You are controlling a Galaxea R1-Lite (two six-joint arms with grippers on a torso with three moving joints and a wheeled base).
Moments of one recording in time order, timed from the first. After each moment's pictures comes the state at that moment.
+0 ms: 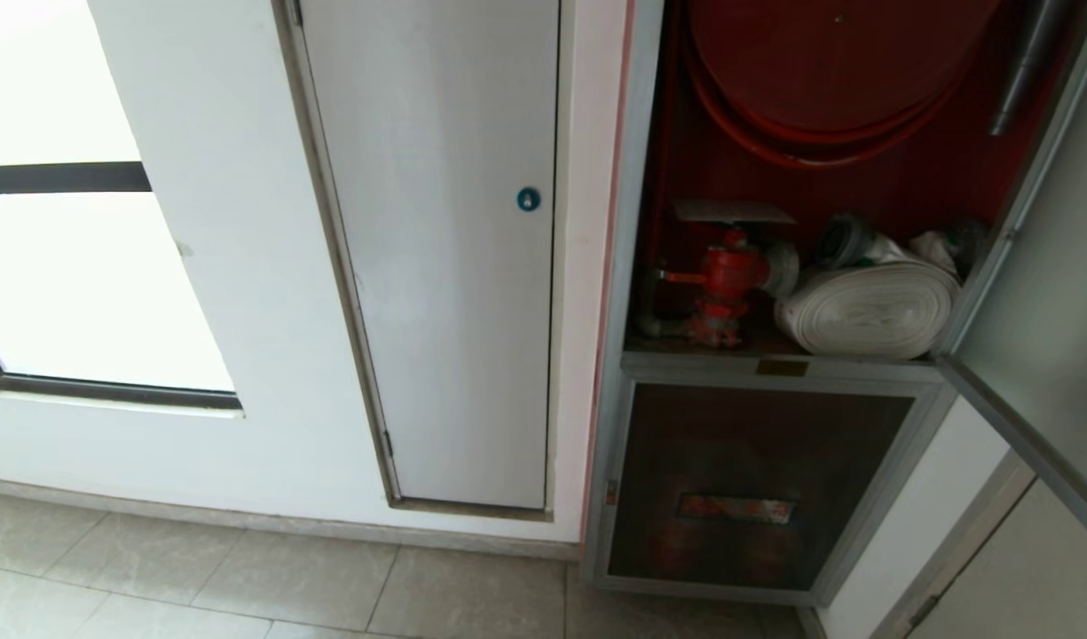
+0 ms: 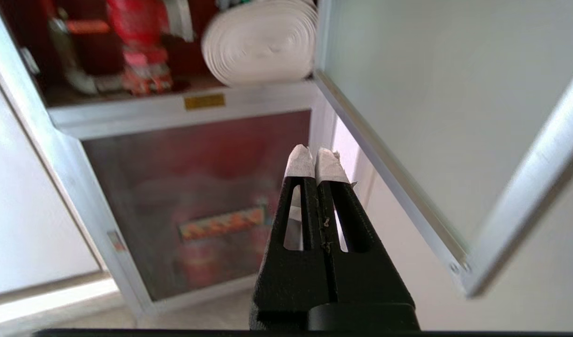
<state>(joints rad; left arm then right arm) -0.01 0.00 0.00 -0.02 -0.02 0.03 0.03 0.40 -0.08 -0.39 -0.48 -0.04</state>
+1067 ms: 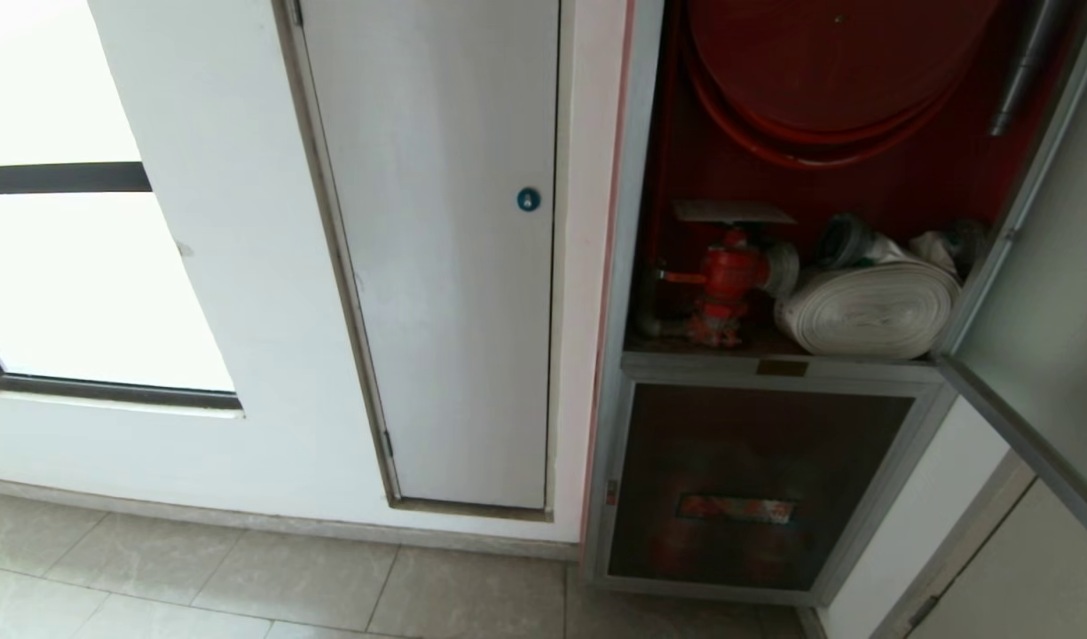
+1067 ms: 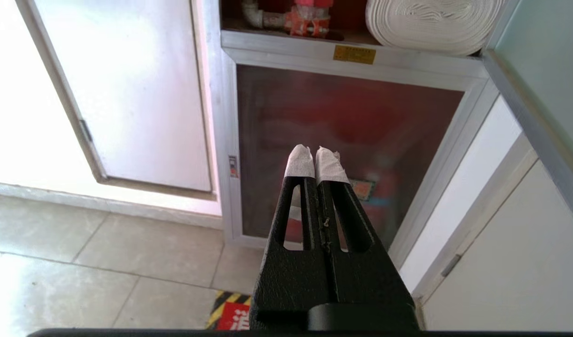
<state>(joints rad) -0.01 0.00 0.00 -0.02 -0.02 0.03 0.01 0.00 0.00 0.00 0.01 -0.05</state>
